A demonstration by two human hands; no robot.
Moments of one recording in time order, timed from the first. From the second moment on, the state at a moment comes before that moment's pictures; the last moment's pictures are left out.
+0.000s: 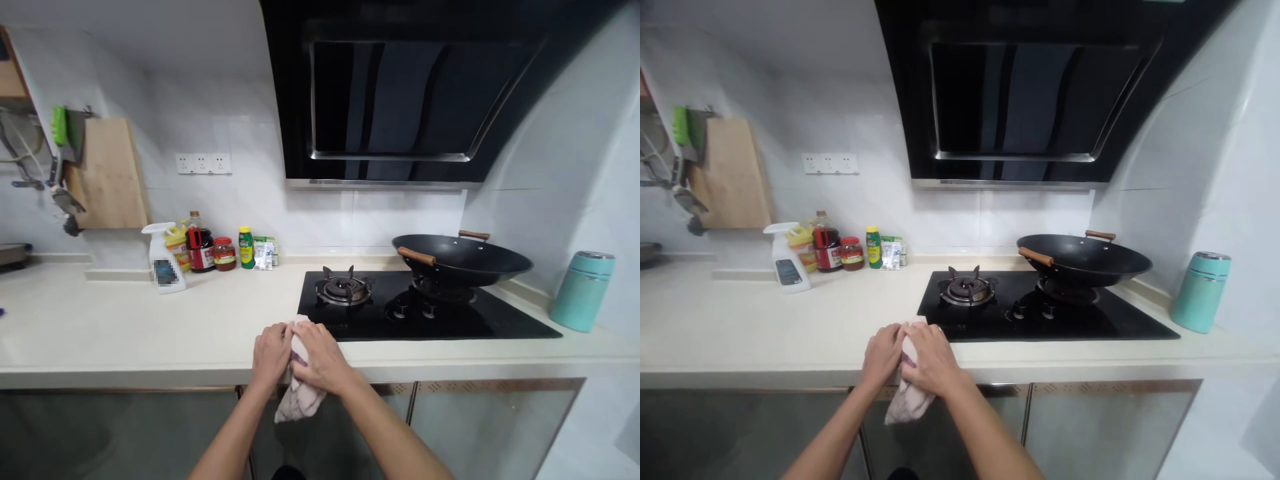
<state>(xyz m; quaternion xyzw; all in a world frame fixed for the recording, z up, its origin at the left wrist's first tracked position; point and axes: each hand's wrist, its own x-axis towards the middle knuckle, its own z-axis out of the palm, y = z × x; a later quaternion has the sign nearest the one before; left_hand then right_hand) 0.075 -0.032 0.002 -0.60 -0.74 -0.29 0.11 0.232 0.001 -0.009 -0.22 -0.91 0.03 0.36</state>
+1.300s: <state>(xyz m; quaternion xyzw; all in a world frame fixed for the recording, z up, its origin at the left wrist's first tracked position) 0.080 -0.030 0.008 -0.62 -0.74 -0.23 0.15 0.318 -0.014 -0.015 -0.41 -0.82 -0.09 0.39</state>
